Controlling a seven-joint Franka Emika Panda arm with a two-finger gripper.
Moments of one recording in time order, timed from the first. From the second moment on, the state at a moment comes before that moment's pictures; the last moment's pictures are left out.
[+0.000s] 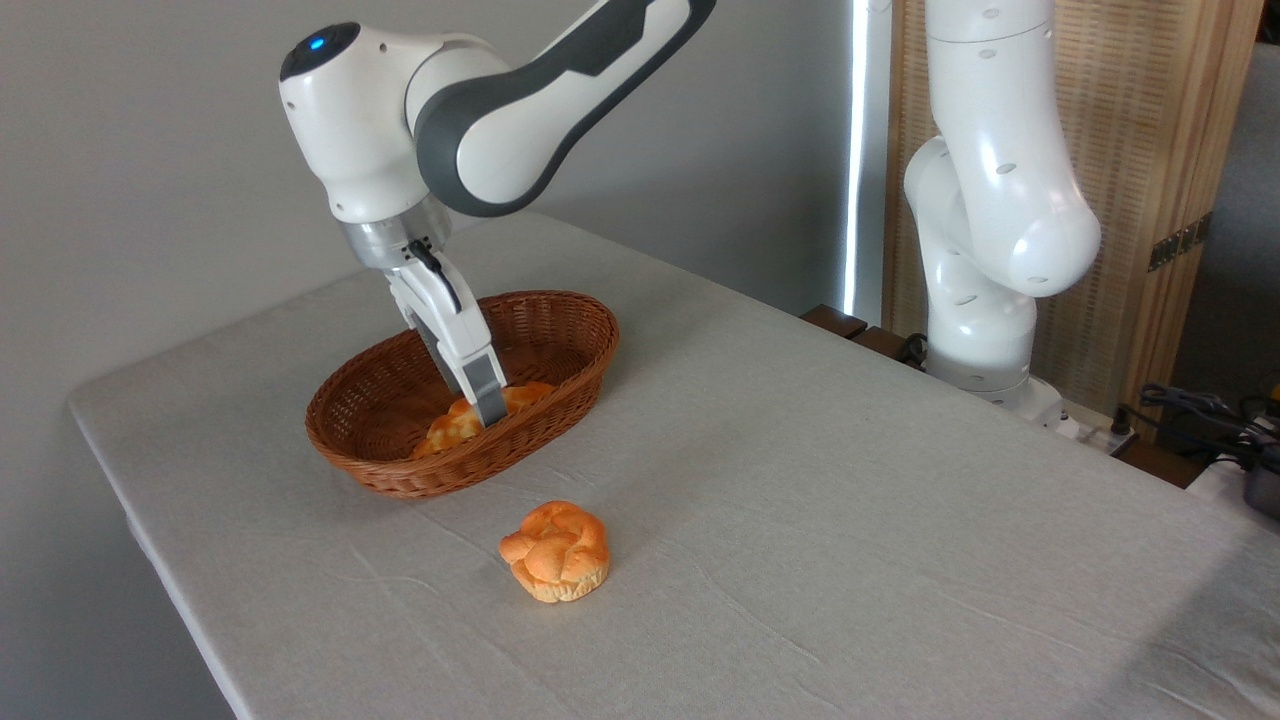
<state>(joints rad) -0.46 0.14 0.06 -1.87 -0.15 1.91 0.57</state>
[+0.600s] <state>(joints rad) -0.49 0.17 0.06 -1.87 -0.12 1.93 0.57</state>
